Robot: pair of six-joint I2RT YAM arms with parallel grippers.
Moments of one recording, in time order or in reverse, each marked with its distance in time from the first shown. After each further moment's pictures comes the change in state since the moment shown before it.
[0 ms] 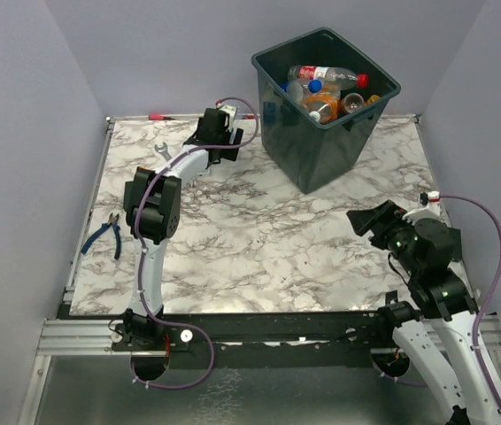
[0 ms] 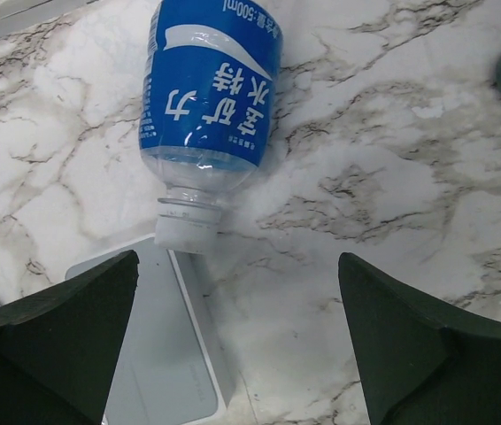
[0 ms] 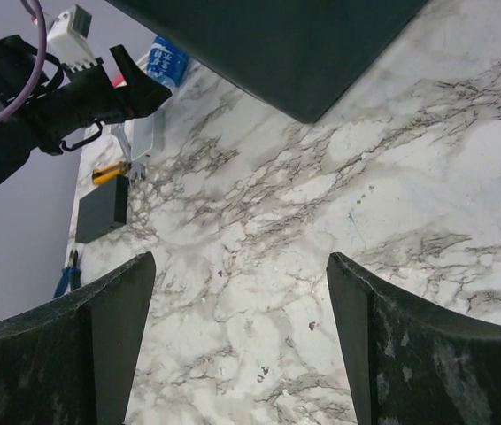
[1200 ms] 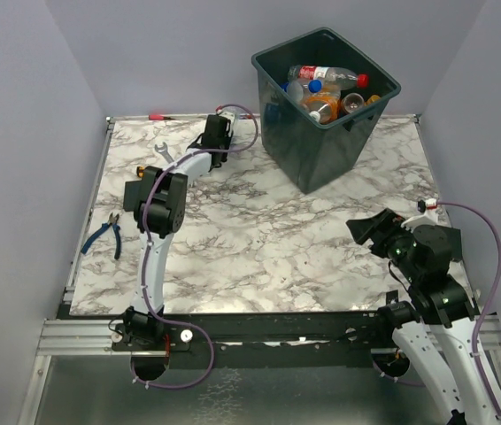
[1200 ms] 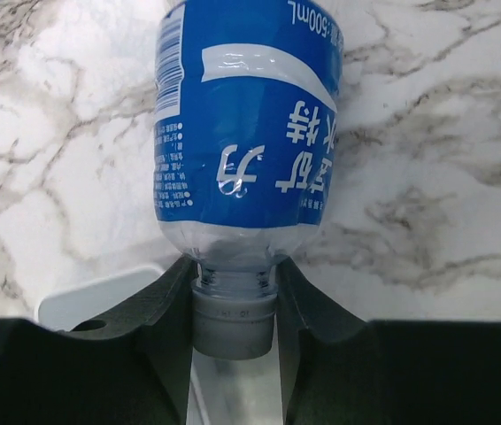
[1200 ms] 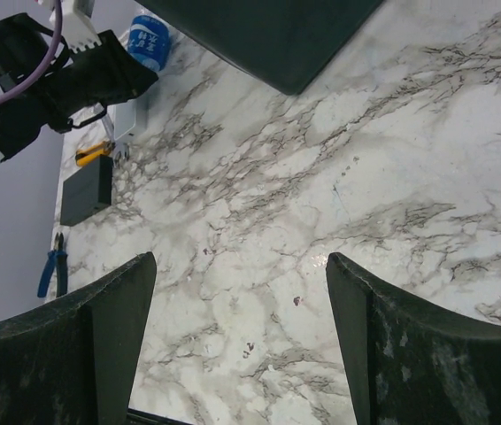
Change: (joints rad) left arm 0.007 0.162 0.103 0.050 -0.073 0.020; right arm 0.003 -0.067 -0.042 -0.077 -0.018 0.002
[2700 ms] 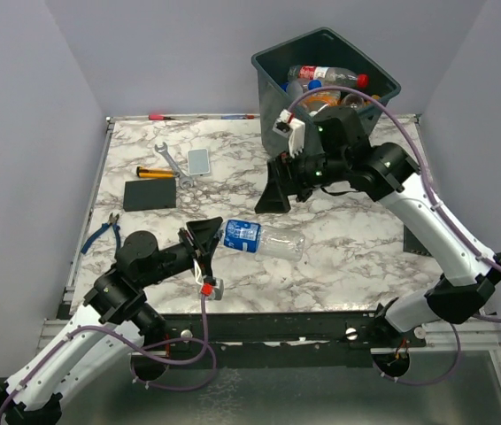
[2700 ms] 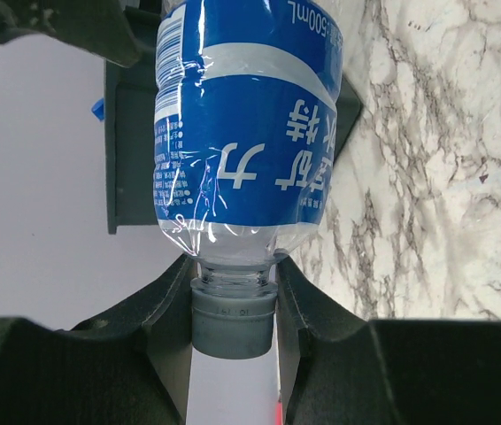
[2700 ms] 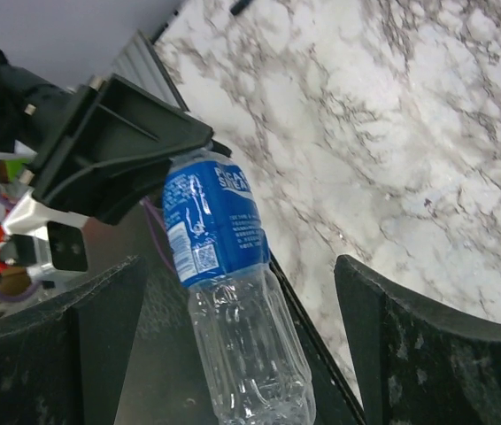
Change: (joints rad) left arm -0.417 -1.954 -1.299 -0.172 0.585 1.255; right arm 0.479 1.081 1.197 -0.391 -0.537 -0.457
